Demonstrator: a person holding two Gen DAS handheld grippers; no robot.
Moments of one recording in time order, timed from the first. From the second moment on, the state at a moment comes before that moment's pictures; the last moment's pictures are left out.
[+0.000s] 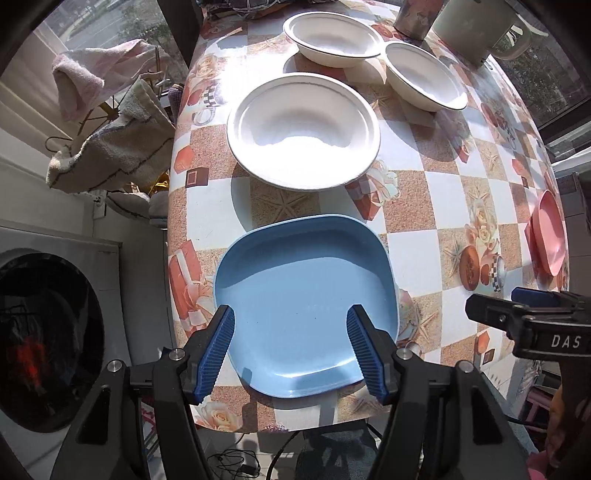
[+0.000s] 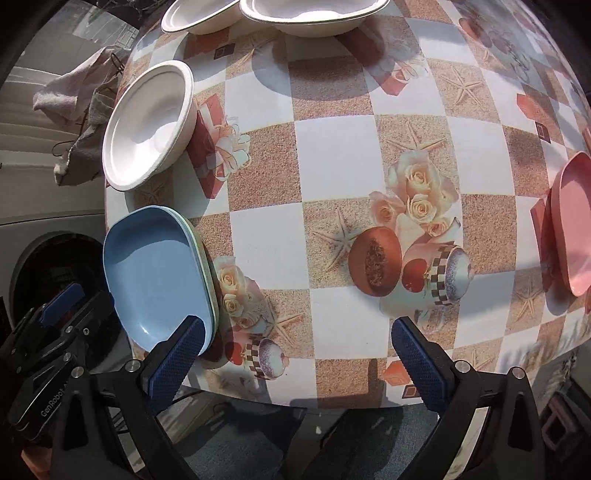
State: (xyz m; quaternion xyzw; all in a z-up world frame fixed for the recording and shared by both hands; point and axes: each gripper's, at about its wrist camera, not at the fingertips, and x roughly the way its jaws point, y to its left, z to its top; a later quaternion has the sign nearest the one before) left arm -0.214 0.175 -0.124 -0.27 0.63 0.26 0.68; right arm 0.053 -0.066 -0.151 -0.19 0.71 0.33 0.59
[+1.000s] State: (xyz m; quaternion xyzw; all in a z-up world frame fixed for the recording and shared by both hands) left arm 0.070 -0.047 -0.154 -0.25 0.67 0.11 0.69; right arm 0.322 -0.241 -0.154 -0.22 0.65 0.23 0.69
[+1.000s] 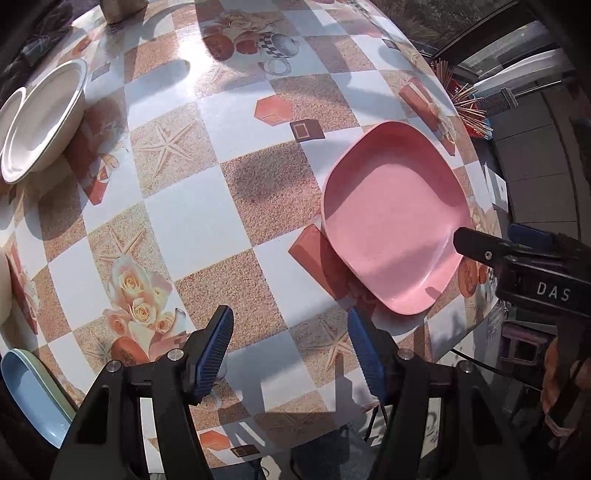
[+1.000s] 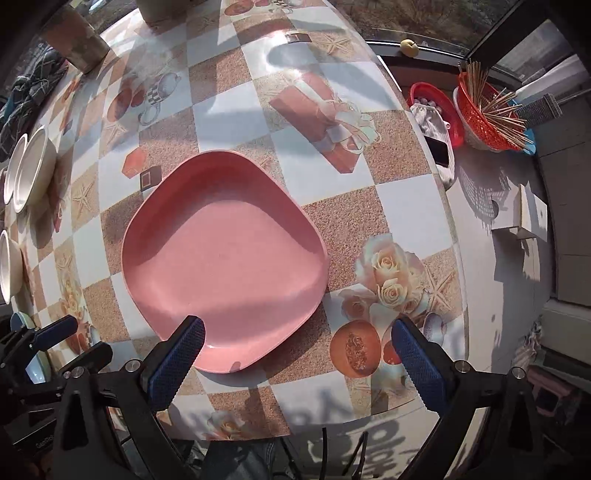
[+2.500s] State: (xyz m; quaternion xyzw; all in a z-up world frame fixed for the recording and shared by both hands) left arm -0.002 -0.010 -0.164 -0.16 0.67 0.14 0.71; right arm 0.240 -0.199 -0.195 -0.11 0.72 0.23 0.64
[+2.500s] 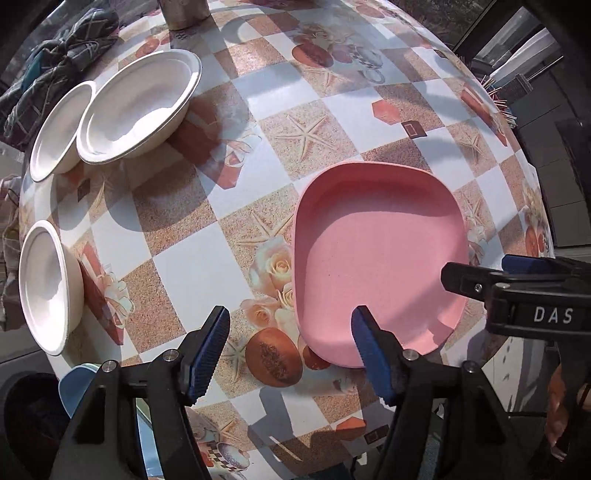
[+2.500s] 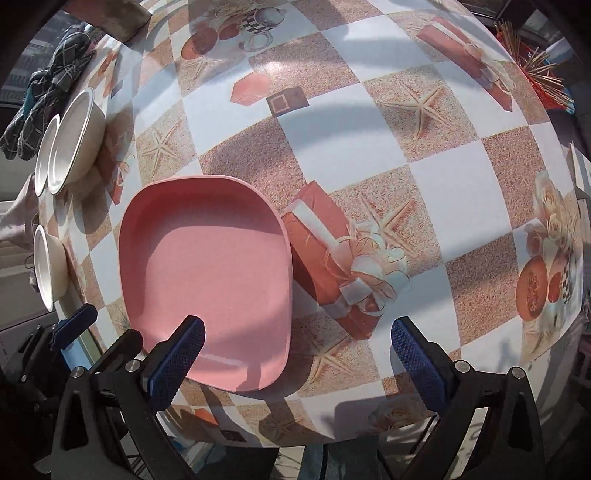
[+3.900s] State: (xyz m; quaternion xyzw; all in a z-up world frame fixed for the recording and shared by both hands) left arm 0.055 0.039 -0.209 -0.13 0.70 0.10 0.69; right arm 0.200 -0.159 -0.199 -0.18 0.70 0.23 0.65
